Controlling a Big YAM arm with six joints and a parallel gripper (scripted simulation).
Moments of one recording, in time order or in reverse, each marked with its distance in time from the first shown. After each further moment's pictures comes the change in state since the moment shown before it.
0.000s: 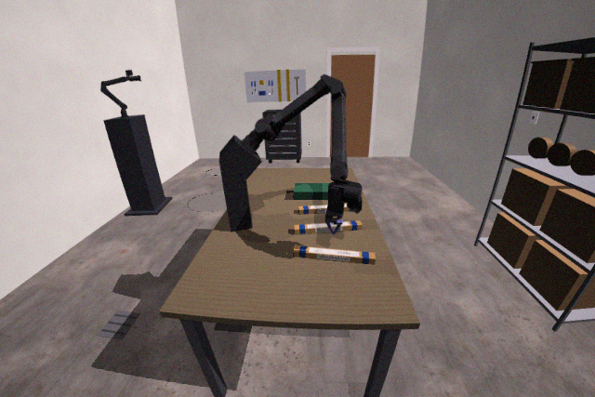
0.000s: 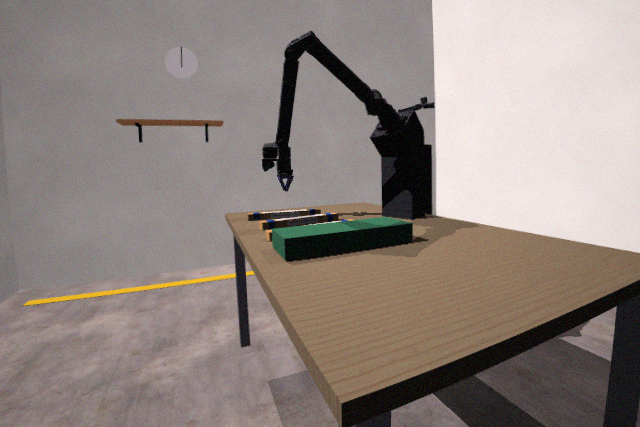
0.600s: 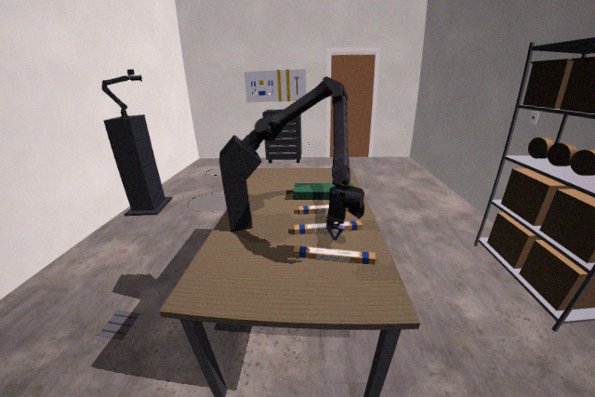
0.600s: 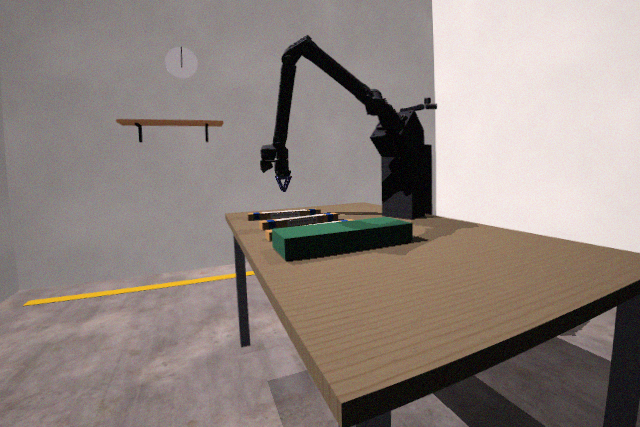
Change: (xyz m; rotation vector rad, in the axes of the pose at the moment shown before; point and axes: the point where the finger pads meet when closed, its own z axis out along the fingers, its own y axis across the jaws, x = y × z) arm -0.007 -0.031 0.005 -0.004 0.006 -0.029
